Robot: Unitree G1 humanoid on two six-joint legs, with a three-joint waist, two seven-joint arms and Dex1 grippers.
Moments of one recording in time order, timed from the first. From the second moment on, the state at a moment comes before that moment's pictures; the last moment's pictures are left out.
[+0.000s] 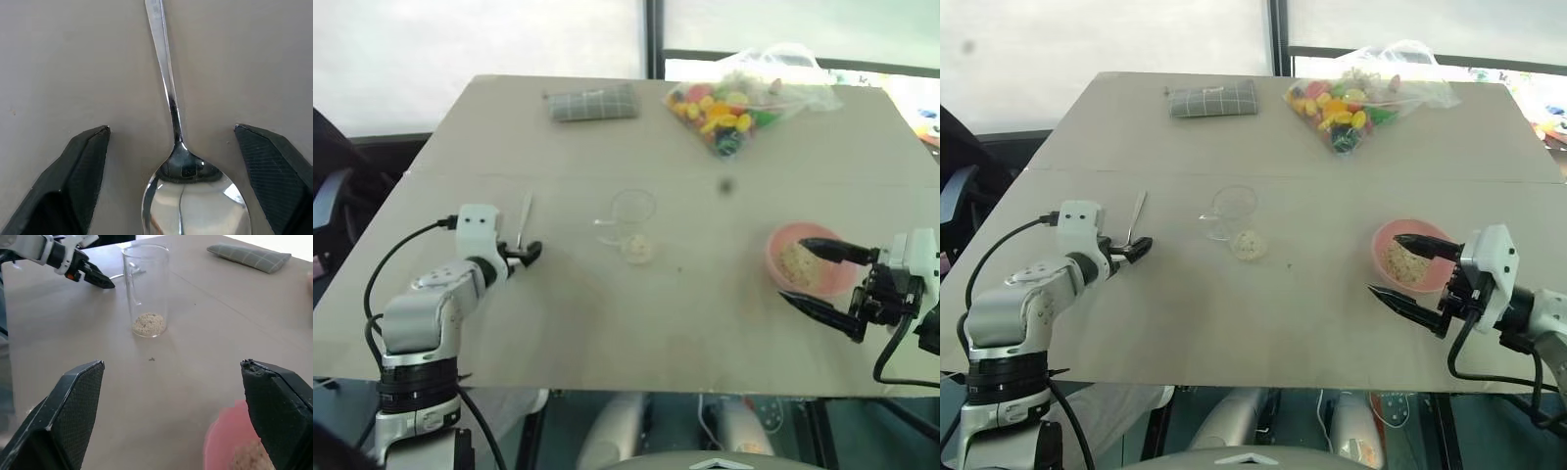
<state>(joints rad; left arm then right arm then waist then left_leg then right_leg) -0.27 0.59 0.30 -0.16 -0.34 1.03 -0.23 0.18 -0.82 -0.38 -0.53 0.76 0.39 0.95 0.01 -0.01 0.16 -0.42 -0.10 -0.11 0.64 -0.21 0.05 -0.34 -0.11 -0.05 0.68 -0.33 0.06</state>
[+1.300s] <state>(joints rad) -0.75 0.69 -0.07 0.12 0.41 -0.12 -0.16 -0.65 -0.40 -0.27 -0.39 1.11 0.80 0.09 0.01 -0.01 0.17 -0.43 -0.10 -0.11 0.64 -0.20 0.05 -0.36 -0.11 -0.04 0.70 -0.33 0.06</state>
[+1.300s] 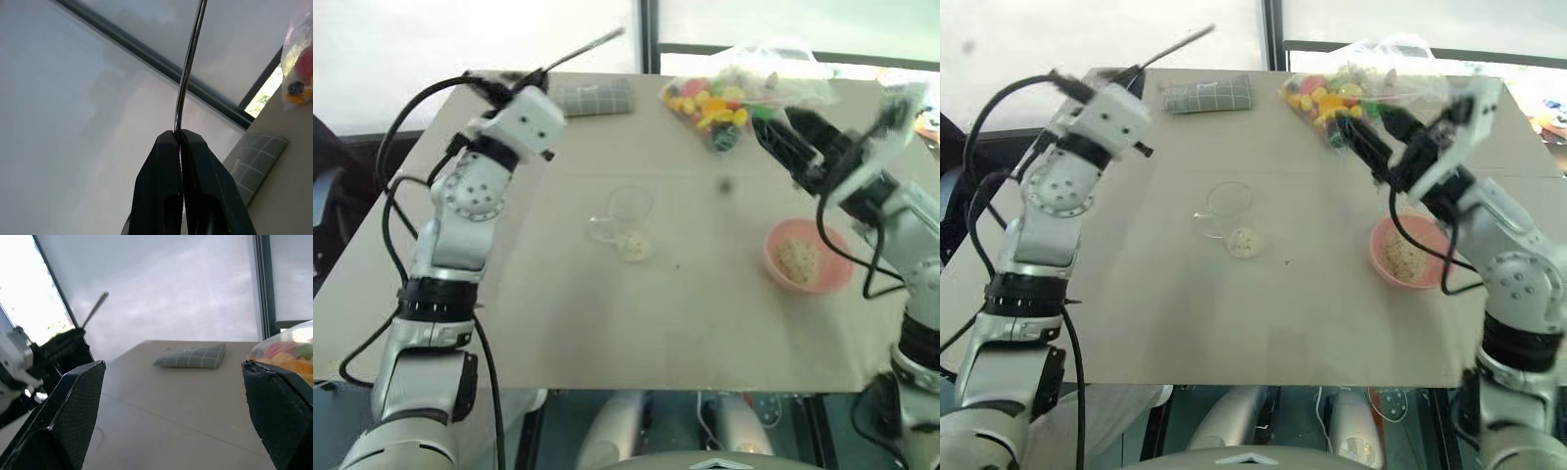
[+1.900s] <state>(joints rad) -0.82 0.43 -0.21 0.10 0.77 -0.08 0.13 -0.91 -0.03 -0.25 -0.17 1.23 0.72 -0.22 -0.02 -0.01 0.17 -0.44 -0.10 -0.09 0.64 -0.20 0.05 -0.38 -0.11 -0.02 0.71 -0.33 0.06</state>
